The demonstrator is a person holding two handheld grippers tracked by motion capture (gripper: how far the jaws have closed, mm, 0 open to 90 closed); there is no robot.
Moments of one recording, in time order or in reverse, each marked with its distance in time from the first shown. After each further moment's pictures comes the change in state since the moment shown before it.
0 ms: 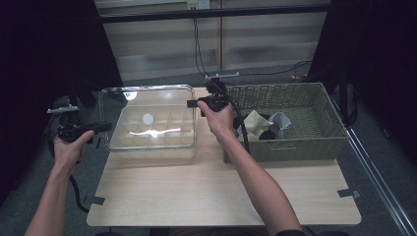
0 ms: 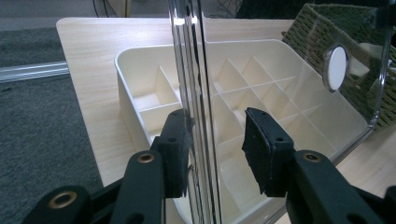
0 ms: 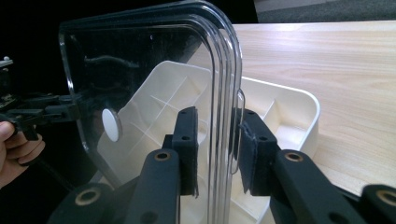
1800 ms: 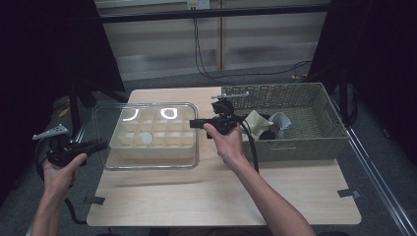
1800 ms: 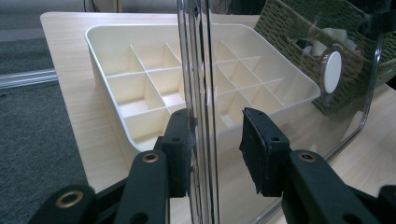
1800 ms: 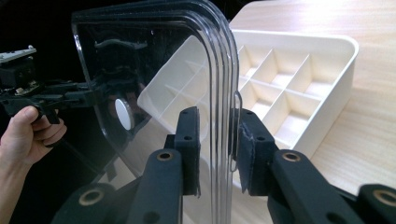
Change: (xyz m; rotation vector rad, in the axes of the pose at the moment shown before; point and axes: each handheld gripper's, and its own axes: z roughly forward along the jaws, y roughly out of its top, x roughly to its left) left arm -0.042 -0.048 -0.043 -0.044 -0.019 0.039; right arm 0.026 -0.056 -0.045 0.012 0.079 -0.025
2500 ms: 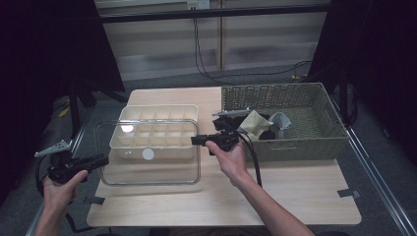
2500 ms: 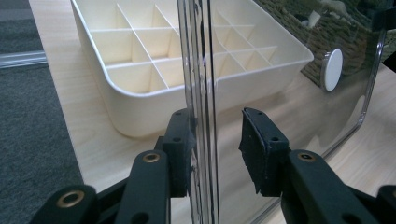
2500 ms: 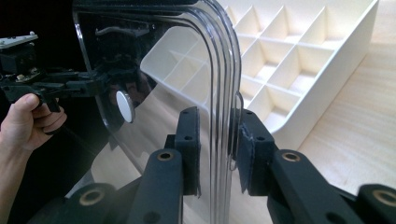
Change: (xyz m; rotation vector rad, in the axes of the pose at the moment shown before) left arm -0.013 -0.039 -0.007 0.041 -0.010 -0.019; right arm 0.003 -0.040 -0.004 0.054 0.014 -0.007
